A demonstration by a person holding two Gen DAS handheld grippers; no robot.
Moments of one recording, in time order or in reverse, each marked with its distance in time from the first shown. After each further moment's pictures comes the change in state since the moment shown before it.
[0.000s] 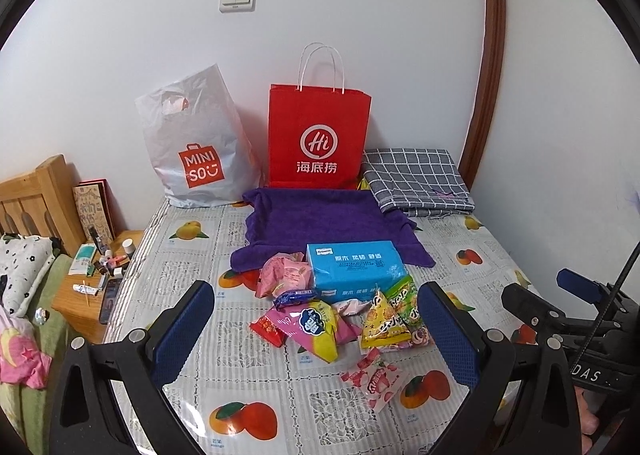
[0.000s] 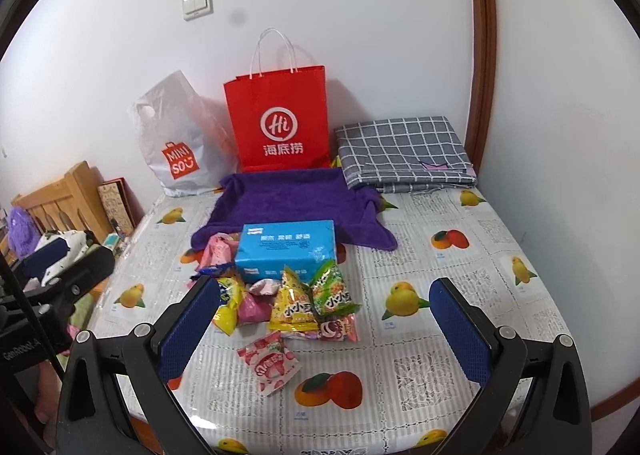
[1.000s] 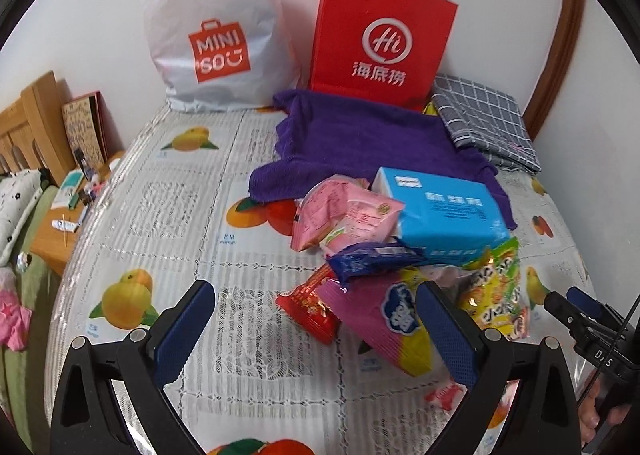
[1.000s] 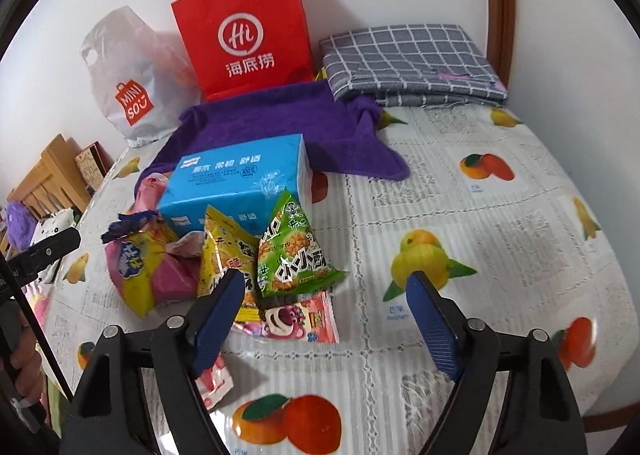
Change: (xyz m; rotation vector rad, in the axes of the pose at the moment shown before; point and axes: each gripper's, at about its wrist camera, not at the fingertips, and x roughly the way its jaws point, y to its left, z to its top) left arm 0.154 0.066 -0.042 -0.118 0.255 0.048; right arm 0.164 -0.046 -0.046 0.039 0.193 0.072
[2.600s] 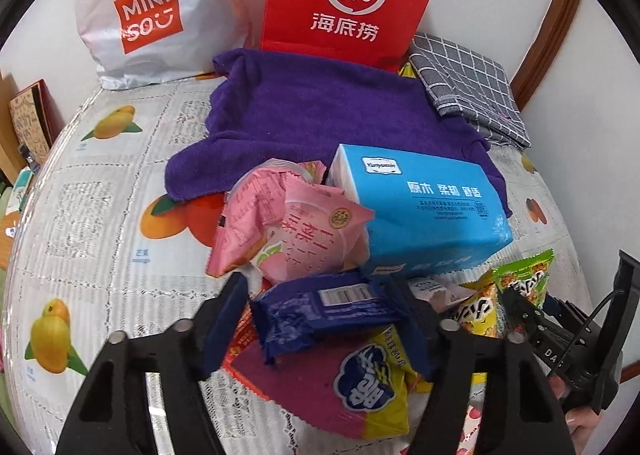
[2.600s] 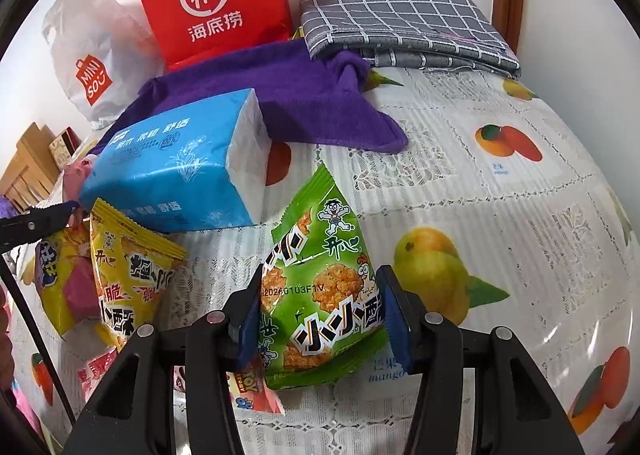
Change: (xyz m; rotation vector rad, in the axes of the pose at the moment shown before) left arm 0.069 -0.032 0.022 0.041 0.128 -0.122; right arm 0.072 -0.023 0.005 0.011 0.066 -0.041
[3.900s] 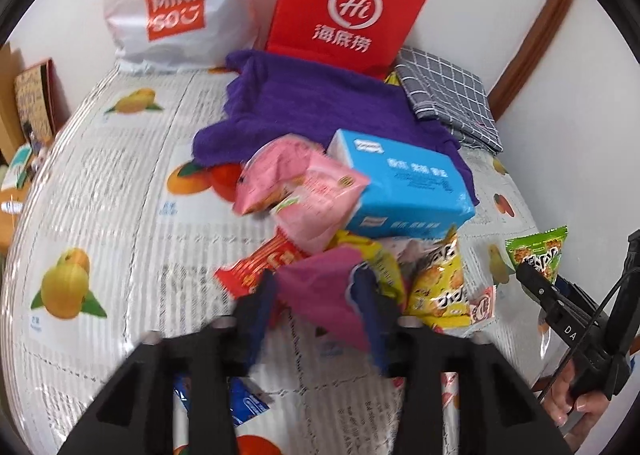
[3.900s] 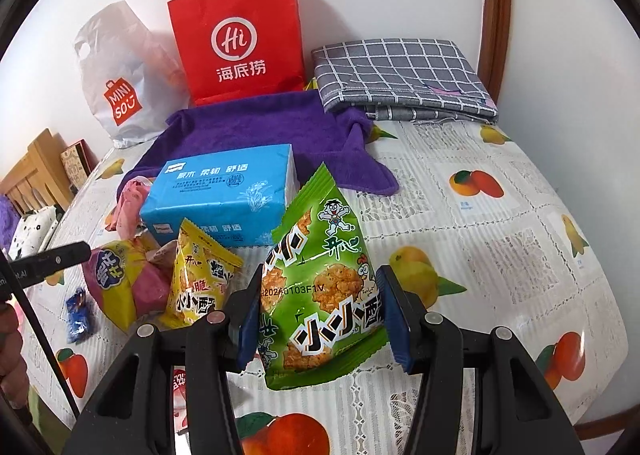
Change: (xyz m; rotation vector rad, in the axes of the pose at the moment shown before) left arm -0.047 0.028 -0.036 -0.048 -0.017 -0.083; right arm -0.077 0.025 -0.006 -0.030 -0.114 -0.035
